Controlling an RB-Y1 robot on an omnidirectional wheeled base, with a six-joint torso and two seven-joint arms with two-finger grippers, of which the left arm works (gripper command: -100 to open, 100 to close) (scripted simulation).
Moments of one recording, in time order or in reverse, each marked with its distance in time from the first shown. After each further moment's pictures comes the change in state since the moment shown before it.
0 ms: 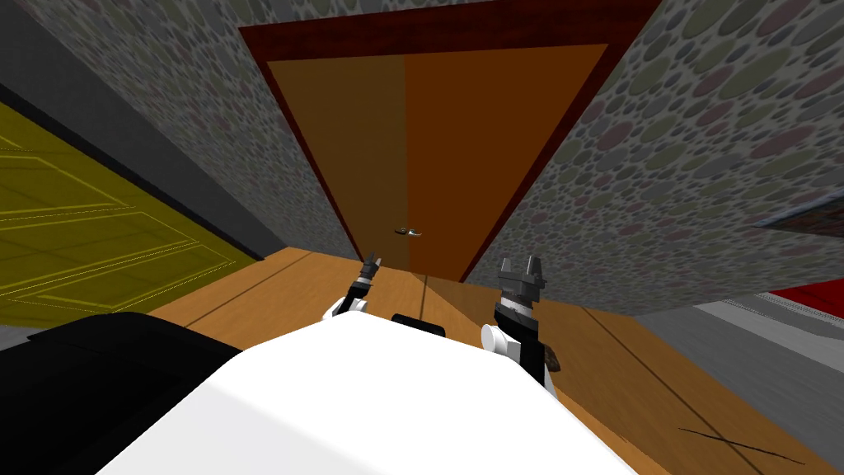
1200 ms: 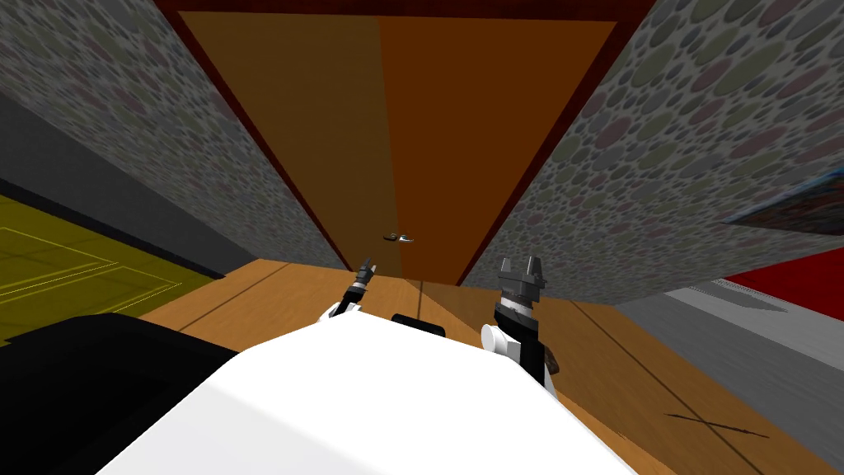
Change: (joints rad) arm -0.067 0.052 0.020 0.279 0.024 -0.072 0.049
